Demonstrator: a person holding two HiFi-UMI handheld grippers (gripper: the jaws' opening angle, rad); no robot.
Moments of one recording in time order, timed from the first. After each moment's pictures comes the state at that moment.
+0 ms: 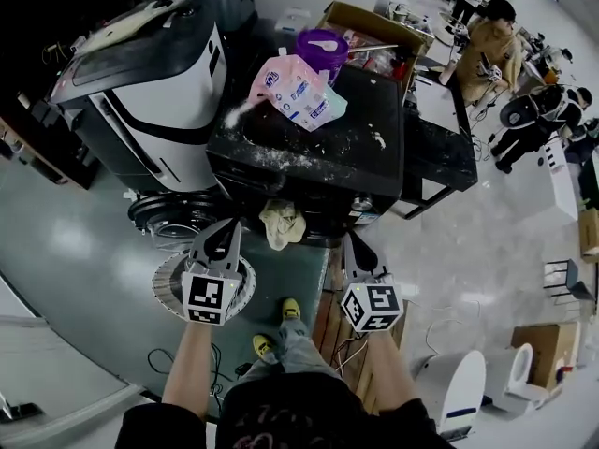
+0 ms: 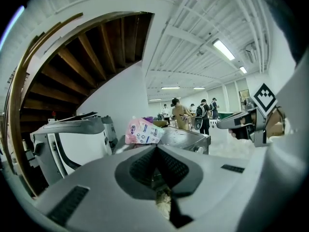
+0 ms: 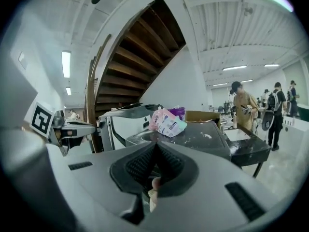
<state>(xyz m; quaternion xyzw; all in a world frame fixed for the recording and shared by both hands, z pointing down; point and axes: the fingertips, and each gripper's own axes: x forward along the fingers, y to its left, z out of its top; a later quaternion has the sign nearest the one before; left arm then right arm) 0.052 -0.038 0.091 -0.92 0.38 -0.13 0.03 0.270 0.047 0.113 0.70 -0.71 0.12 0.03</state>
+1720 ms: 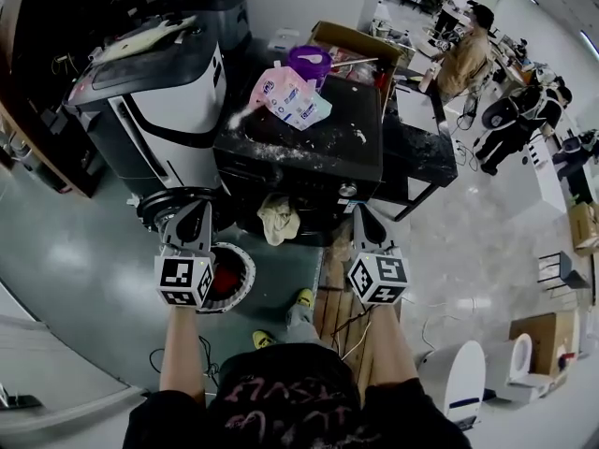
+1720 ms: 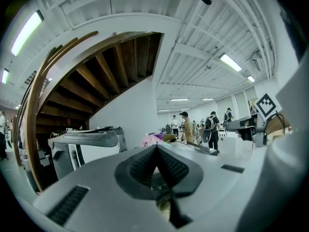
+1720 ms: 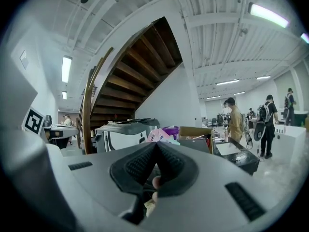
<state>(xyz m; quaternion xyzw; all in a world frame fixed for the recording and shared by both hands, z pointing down) -0.031 0.012 0.000 -0.90 0.43 -0.05 0.03 0.272 0.108 0.012 0.73 -0.68 0.07 -0.01</state>
